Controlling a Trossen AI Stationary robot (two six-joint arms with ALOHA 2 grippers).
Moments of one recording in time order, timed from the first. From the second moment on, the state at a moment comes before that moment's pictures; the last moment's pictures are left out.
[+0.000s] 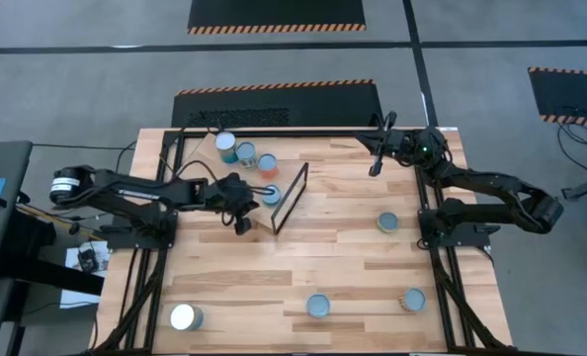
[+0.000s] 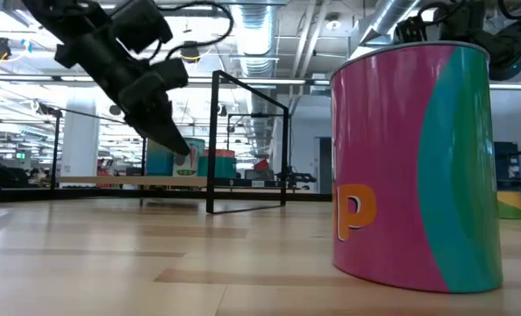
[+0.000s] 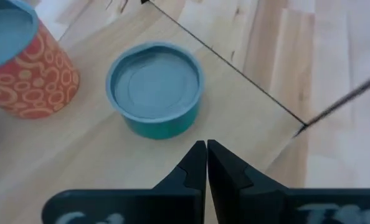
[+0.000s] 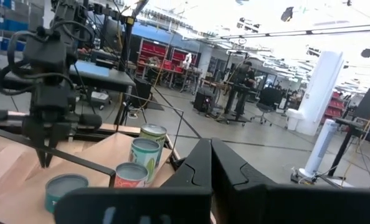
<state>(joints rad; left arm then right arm) 0.12 1.24 0.56 -0.07 -0.11 -0.15 -0.78 1.05 0.38 0.87 -0.47 -0.18</state>
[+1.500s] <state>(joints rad) 0.20 1.40 0.83 -0.34 -0.04 -0.02 -0.79 1.07 0.38 0.87 -0.47 -0.19</state>
